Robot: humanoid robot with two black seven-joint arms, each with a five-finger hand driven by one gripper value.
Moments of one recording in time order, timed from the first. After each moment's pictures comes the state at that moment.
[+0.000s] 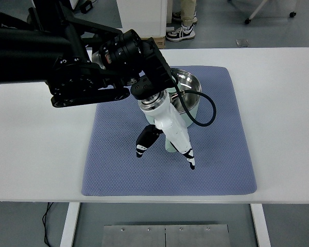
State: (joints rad) left arm -1.87 0.08 0.47 -1.20 1.42 -0.52 -0.61; right arm 0.00 0.00 0.47 0.13 -0.44 -0.04 0.03
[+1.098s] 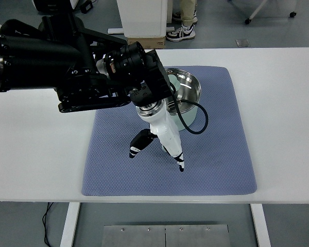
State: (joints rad) left arm -1.86 0.03 0.54 -1.17 1.46 -0.51 -0.61; right arm 0.00 0.00 0.47 0.13 -0.44 -0.04 0.03
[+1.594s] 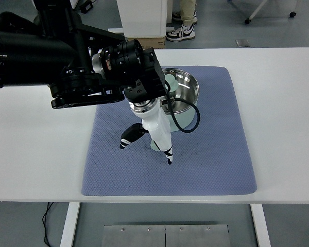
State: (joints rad) left arm -1.88 0.06 0.56 -1.18 1.57 -0.51 -0.61; right arm 0.00 0.00 0.47 0.13 -0.44 -0.04 0.03
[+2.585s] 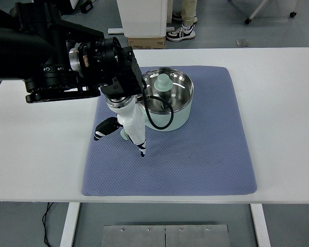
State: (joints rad) left arm -1.92 0.13 0.68 -1.25 1.64 -0.48 -0.61; right arm 0.00 0.00 0.47 0.13 -0.44 -0.04 0.03
